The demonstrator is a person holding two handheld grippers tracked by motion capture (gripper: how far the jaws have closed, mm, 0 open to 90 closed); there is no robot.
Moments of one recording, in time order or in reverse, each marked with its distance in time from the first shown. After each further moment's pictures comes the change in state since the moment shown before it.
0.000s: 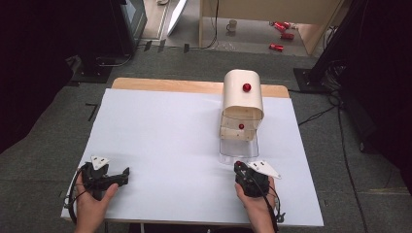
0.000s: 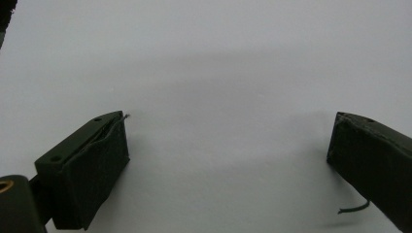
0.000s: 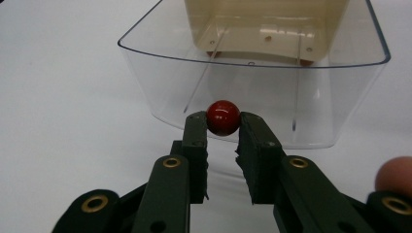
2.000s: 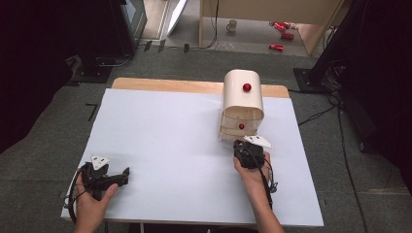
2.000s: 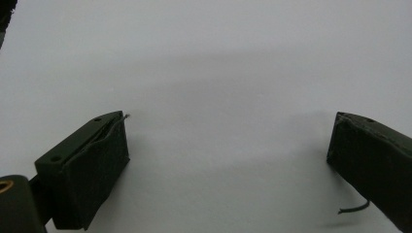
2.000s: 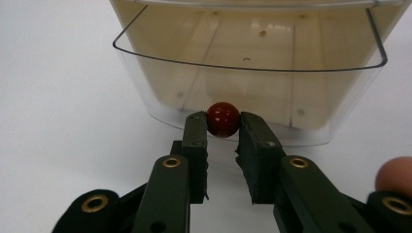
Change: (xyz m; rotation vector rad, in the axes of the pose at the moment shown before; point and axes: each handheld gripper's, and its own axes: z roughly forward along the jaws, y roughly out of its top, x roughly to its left) left arm 0.000 0.000 0.000 0.001 0.000 0.001; right arm -0.015 0.045 0.061 0.011 -0.055 -0.002
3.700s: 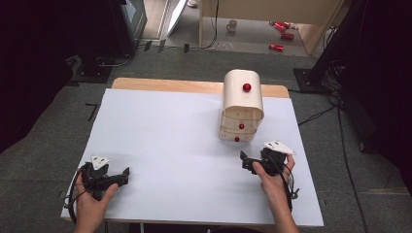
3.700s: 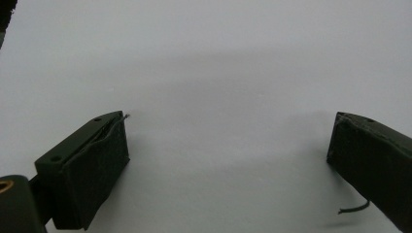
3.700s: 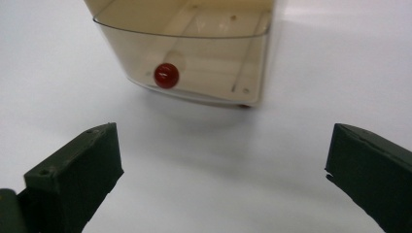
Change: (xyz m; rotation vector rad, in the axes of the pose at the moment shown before) left arm 0.000 0.000 0.000 0.000 0.000 0.000; right arm -0.051 -0.011 -0.028 -0.001 0.064 -0.035
